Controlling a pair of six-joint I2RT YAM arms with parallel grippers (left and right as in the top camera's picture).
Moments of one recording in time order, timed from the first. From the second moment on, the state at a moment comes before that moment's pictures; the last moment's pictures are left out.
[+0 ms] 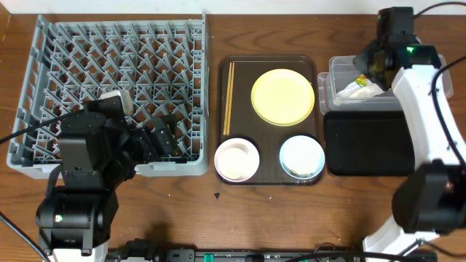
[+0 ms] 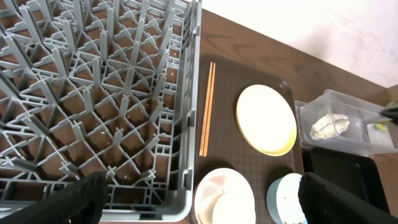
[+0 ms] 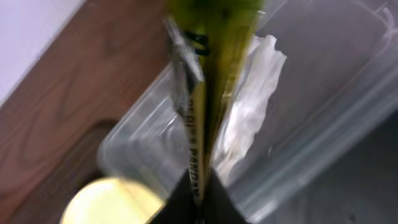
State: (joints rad) left arm -0.03 0.87 1.13 -0.92 0.24 -0.38; right arm -0.01 1.87 1.64 -0.83 0.17 0.82
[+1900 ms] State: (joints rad) left arm -0.03 0.87 1.13 -1.06 0.13 -0.34; right arm 0.72 1.85 1.39 -0.97 -0.17 0.25
